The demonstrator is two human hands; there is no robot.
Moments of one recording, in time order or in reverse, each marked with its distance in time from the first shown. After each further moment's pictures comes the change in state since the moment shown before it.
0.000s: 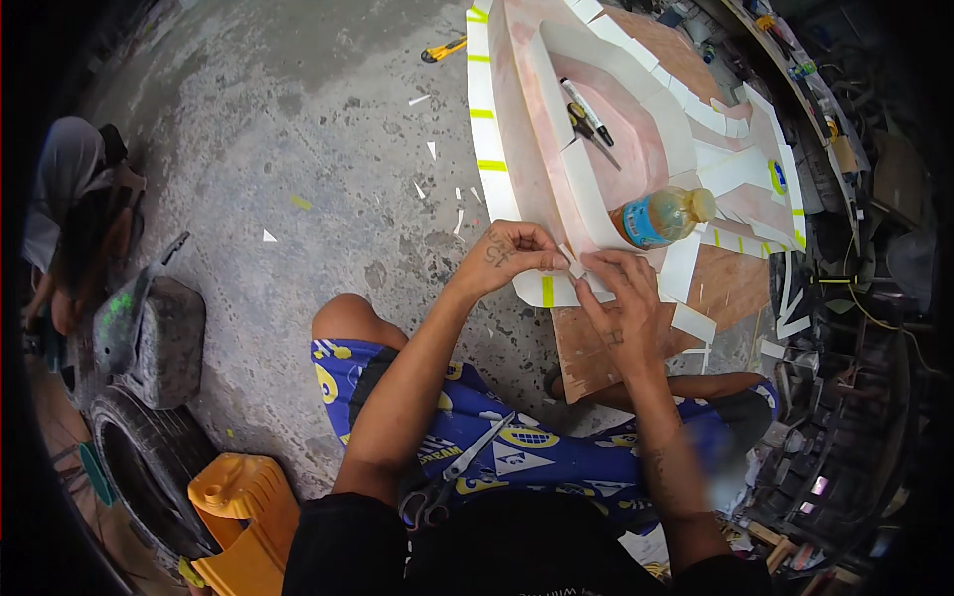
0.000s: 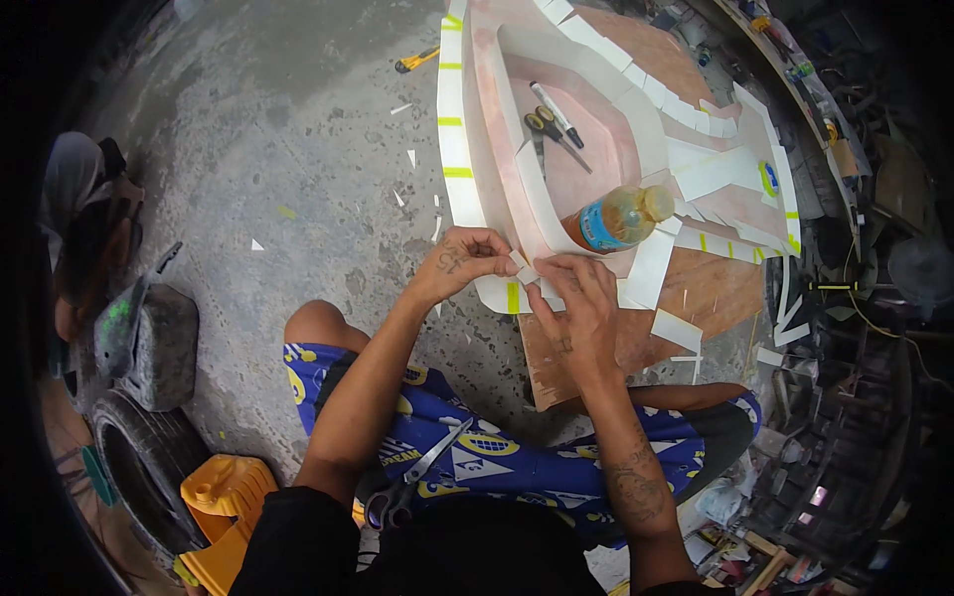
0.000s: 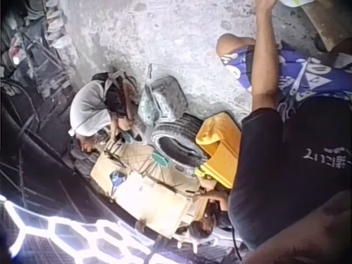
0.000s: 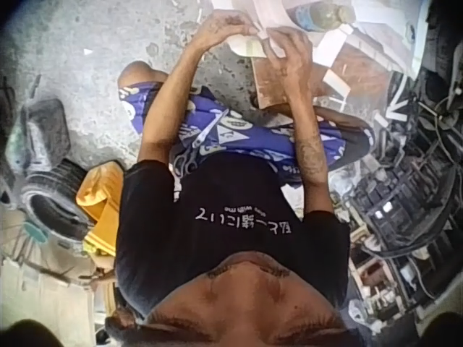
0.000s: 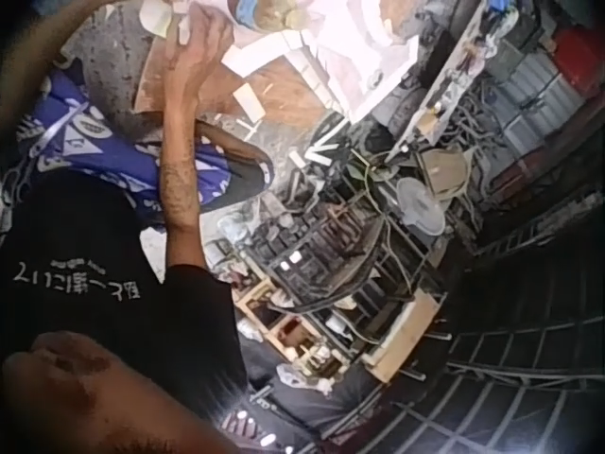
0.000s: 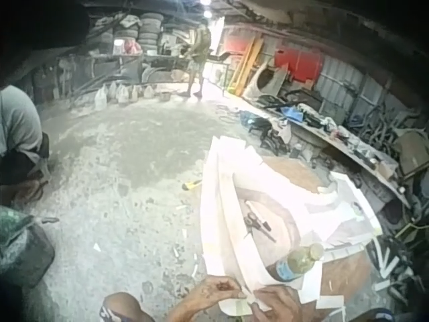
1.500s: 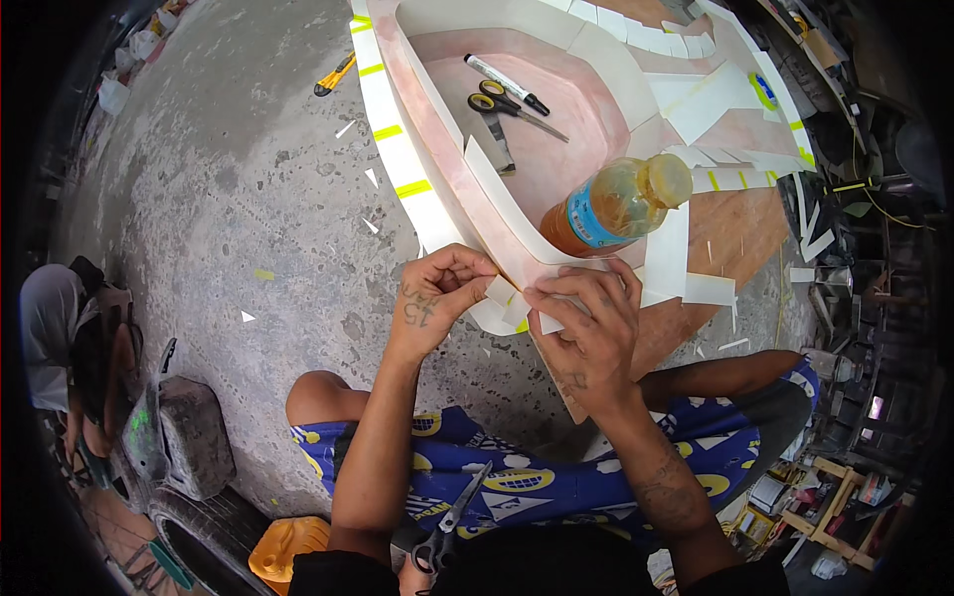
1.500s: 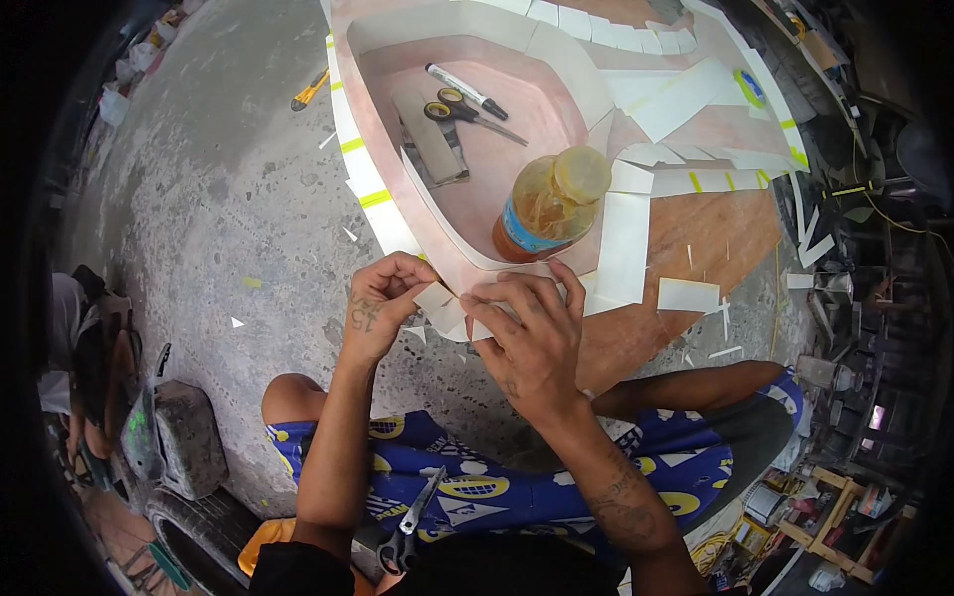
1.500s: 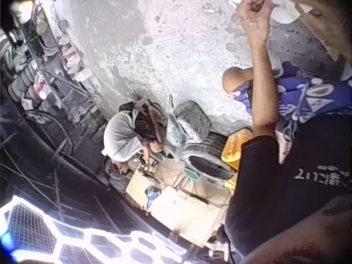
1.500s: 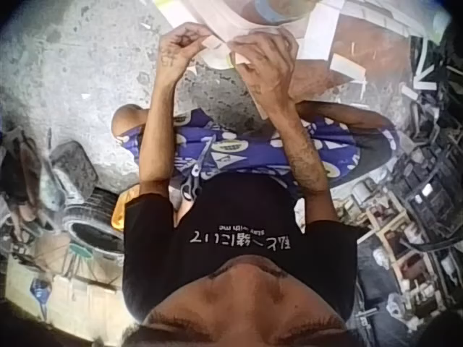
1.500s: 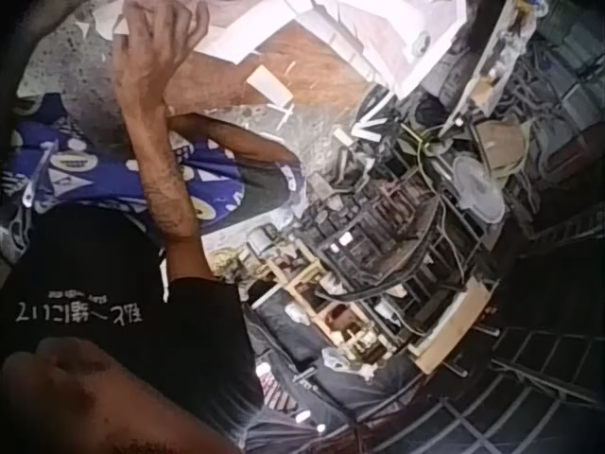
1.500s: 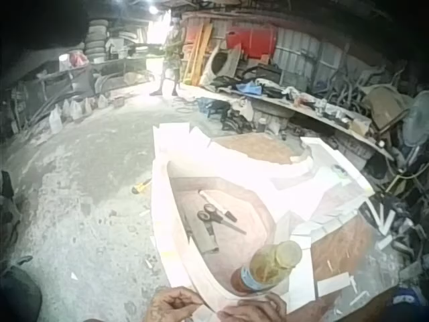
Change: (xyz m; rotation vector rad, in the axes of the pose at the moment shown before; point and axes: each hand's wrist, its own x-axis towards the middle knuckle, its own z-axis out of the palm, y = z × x) left_hand -0.003 0.011 0.003 0.036 0.078 0.004; right_hand -0.017 0.014 0.021 0.018 0.173 0.009
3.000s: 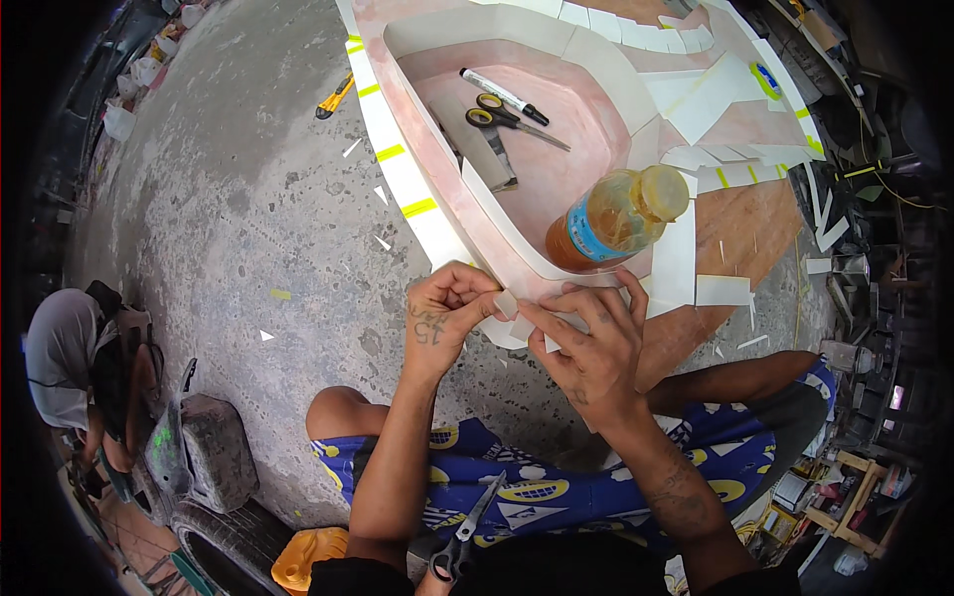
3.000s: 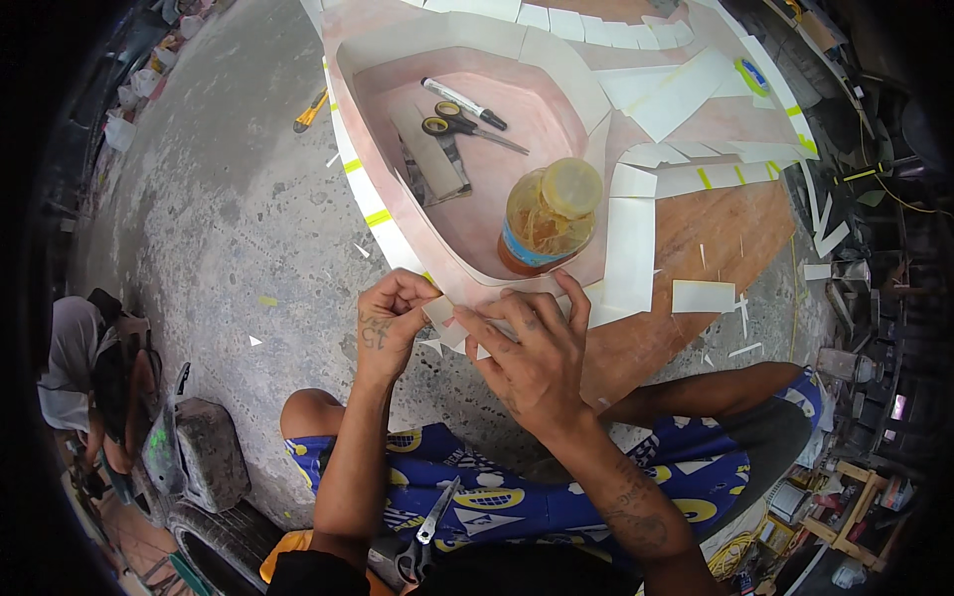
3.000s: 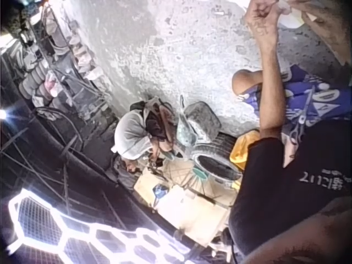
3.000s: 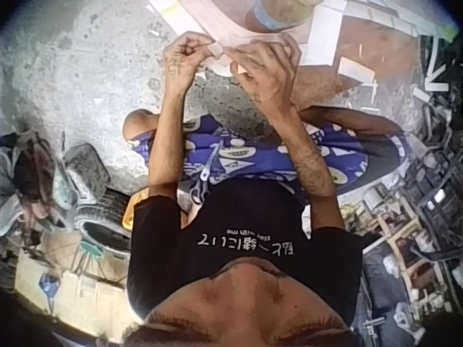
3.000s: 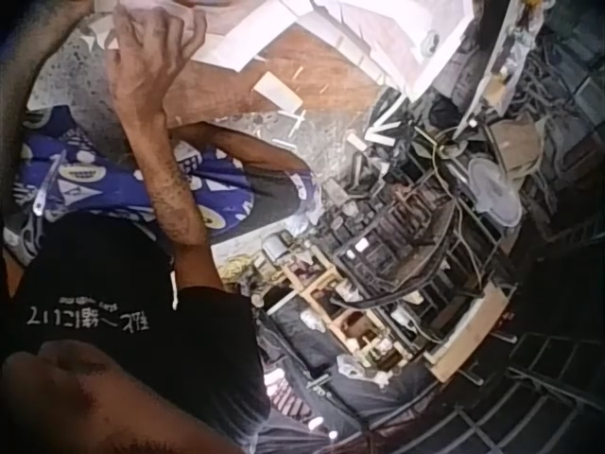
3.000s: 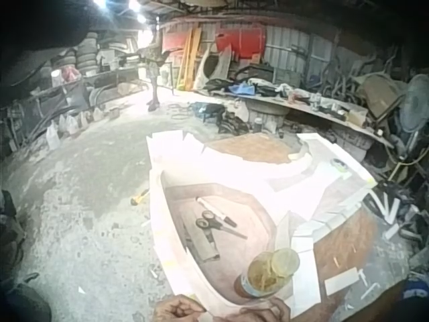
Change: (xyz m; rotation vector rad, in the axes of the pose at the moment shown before) left_hand -0.003 0.001 0.007 -0.020 0.071 0.015; right_hand 0.004 -0.011 0.000 -0.028 -0.014 0.041
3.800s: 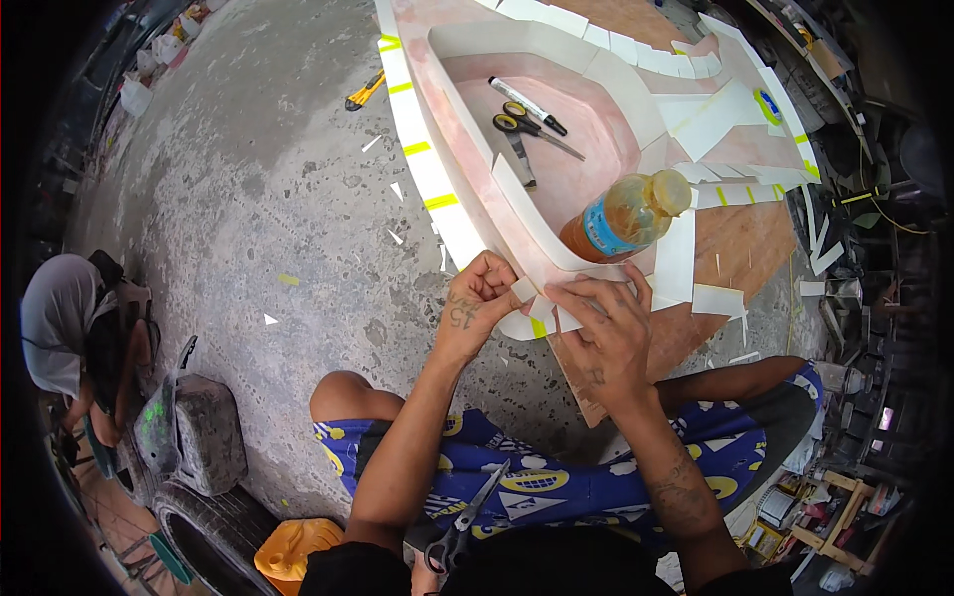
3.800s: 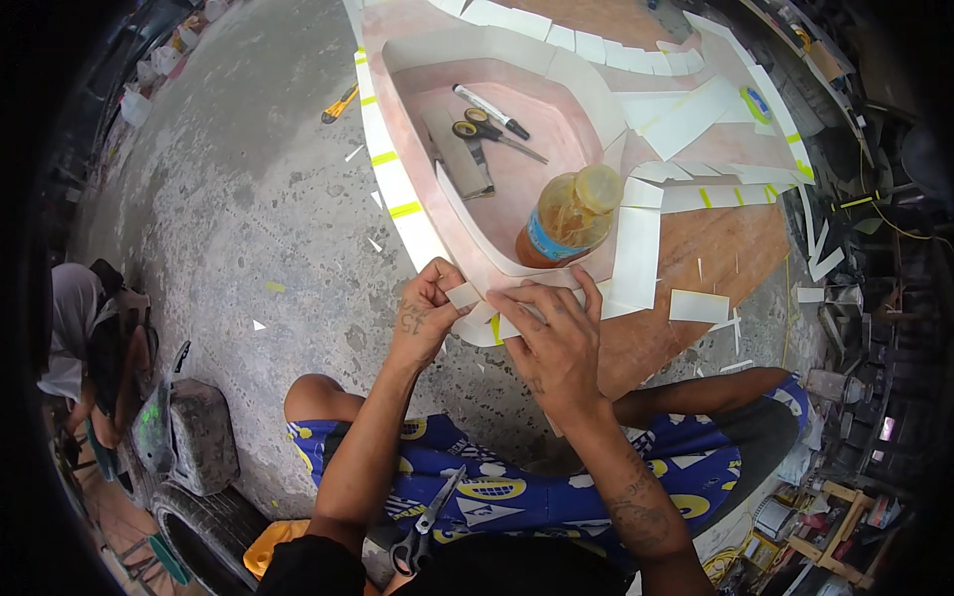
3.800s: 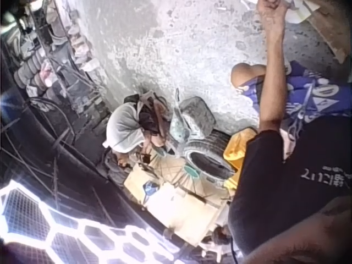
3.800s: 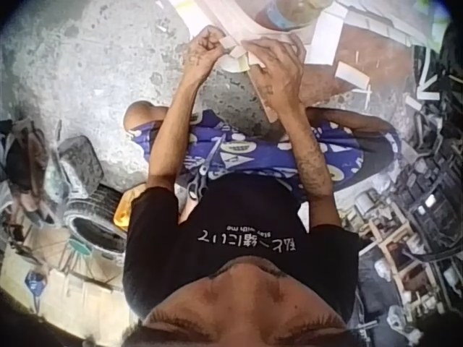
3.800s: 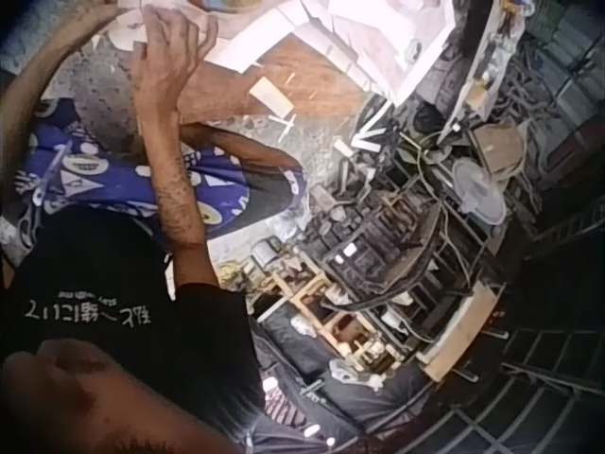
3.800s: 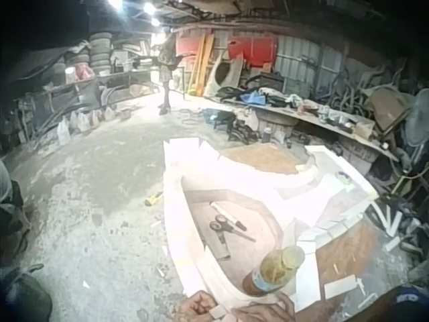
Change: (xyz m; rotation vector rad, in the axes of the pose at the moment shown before) left_hand 0.001 -0.024 0.008 -0.159 -0.037 -0.065; right_hand 0.002 0.005 -0.009 0.036 -0.048 0.009
